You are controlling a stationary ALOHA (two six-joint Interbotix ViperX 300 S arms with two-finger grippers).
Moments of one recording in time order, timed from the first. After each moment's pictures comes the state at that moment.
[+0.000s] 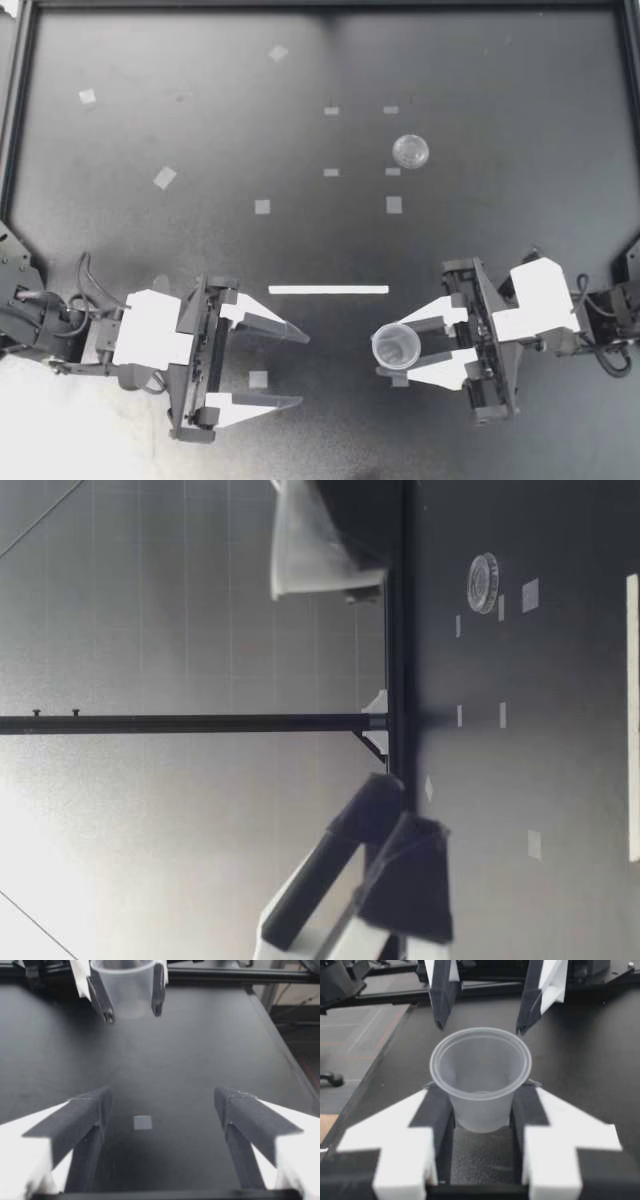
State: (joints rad) left arm -0.36 0.00 0.92 -0.34 -0.76 0.14; right arm 0.27 0.02 1.04 0.19 -0.98 0.03
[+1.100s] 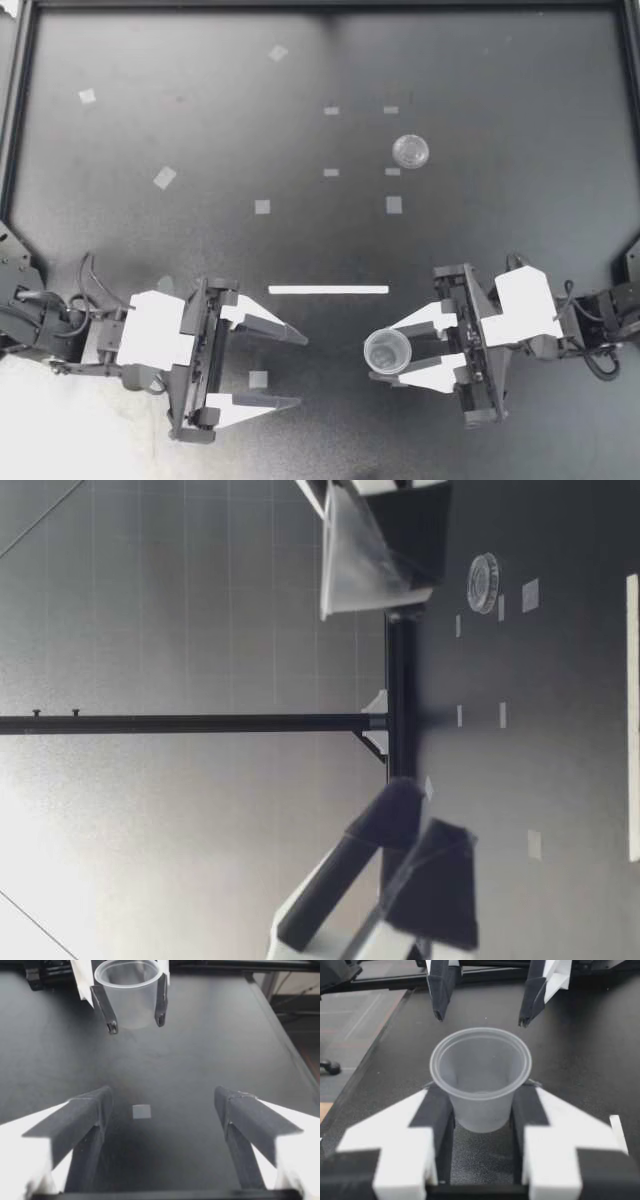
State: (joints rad) left arm -0.36 0.01 0.92 -0.35 -0.73 0.15; right arm 0.27 0.06 1.02 0.18 -0.97 0.02
